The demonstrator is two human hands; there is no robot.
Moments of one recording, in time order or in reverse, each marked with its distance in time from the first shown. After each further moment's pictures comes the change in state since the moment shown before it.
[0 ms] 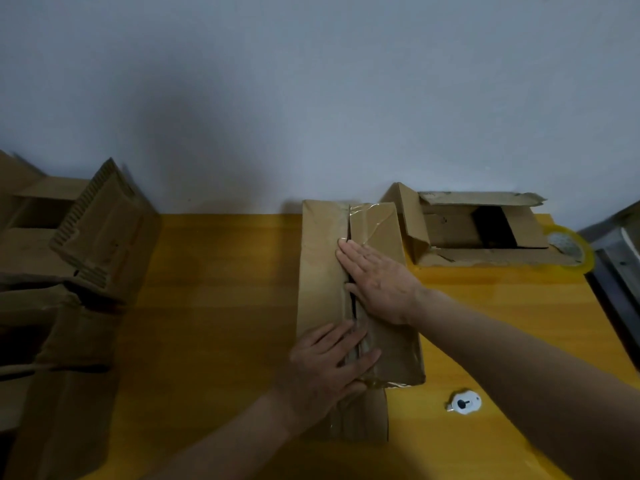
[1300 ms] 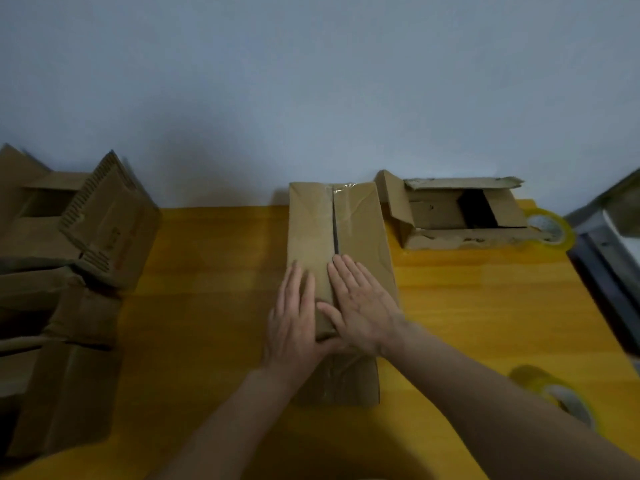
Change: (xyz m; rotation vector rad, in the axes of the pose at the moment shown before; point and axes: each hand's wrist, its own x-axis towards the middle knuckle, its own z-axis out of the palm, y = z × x) left_hand 0.007 0.018 -0.008 -0.184 -0.030 -0.664; right_hand -0.058 -0.069 0.020 0.133 0.021 0.172
